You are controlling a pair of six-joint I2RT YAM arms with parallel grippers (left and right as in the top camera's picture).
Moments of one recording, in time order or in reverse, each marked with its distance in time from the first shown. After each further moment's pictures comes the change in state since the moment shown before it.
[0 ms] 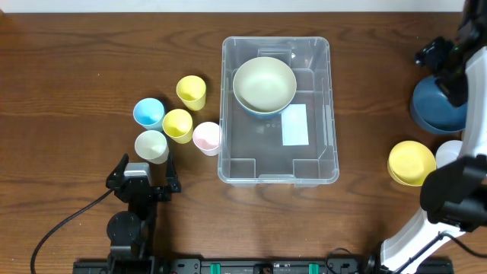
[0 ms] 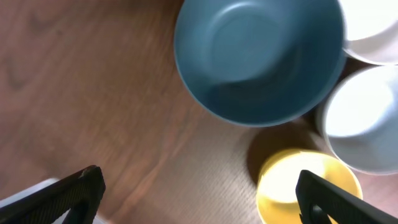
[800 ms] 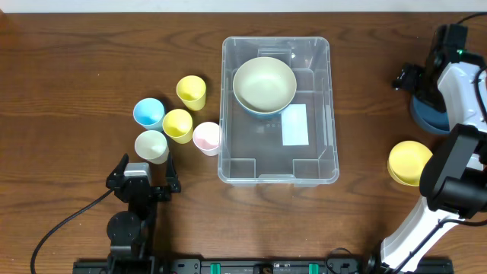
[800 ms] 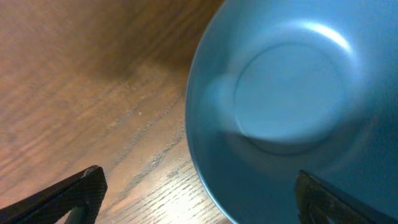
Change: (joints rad) left arm 0.000 0.000 0.000 0.000 0.000 0.000; right arm -0.010 0.090 -0.311 0.408 0.006 -0.412
